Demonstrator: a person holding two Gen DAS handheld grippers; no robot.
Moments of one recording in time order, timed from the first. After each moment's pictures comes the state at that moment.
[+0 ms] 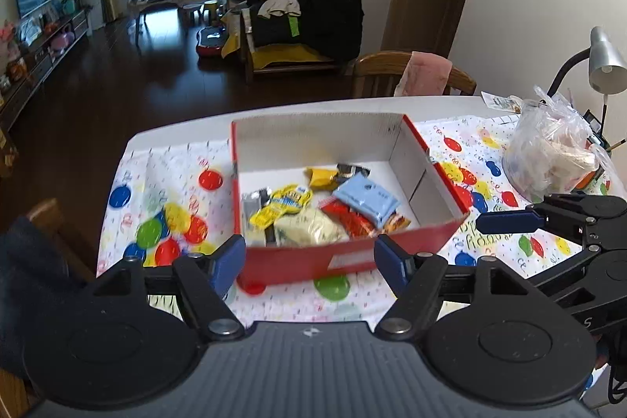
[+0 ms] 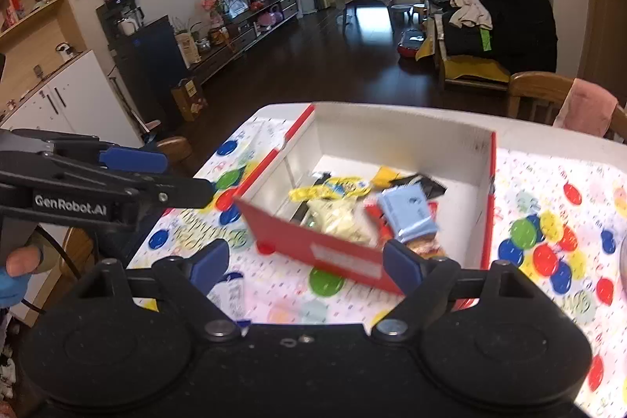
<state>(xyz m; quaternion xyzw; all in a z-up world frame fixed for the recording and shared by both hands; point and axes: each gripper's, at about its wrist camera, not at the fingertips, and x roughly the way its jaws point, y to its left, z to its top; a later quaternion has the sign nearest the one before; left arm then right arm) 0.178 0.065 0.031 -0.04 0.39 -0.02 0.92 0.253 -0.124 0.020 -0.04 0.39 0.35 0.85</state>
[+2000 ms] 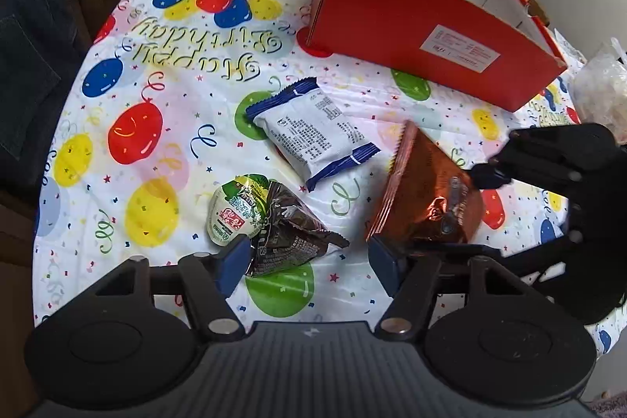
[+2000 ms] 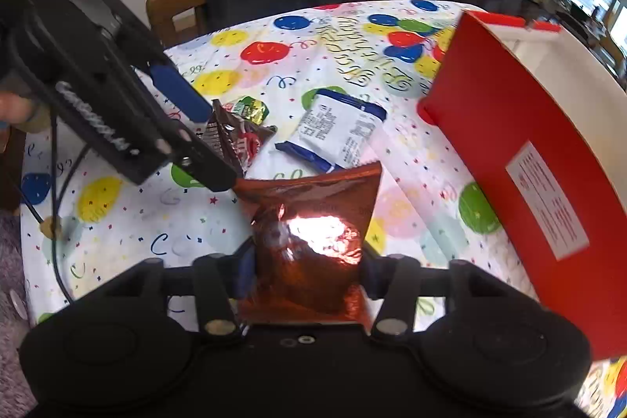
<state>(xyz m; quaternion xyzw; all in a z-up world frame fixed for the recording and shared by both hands) 0.102 0.096 -0.134 -0.16 0.54 0.04 0.83 0.193 -0.056 -0.121 -0.32 0.37 0.54 0.68</state>
